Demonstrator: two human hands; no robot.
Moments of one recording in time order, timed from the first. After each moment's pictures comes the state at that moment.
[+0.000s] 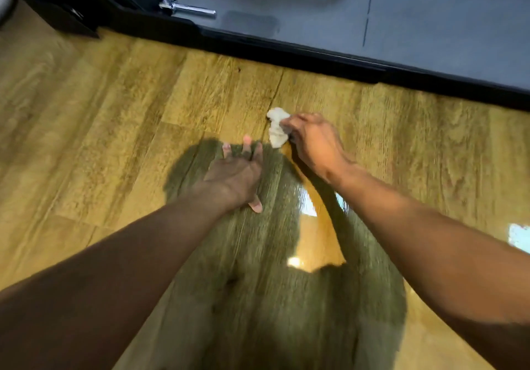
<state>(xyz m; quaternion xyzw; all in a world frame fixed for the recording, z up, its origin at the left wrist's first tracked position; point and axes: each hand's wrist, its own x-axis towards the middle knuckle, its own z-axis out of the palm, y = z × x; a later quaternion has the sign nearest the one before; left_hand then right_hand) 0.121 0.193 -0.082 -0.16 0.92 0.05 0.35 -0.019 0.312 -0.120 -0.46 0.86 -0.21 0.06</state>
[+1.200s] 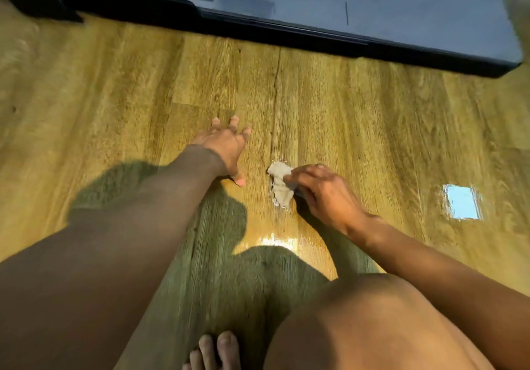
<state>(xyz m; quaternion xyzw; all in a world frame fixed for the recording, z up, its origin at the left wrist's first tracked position) 0.174 0.122 -0.078 -0.07 0.95 0.03 0.31 0.157 0.364 -0.089 -0.44 0.88 -0.15 0.11</state>
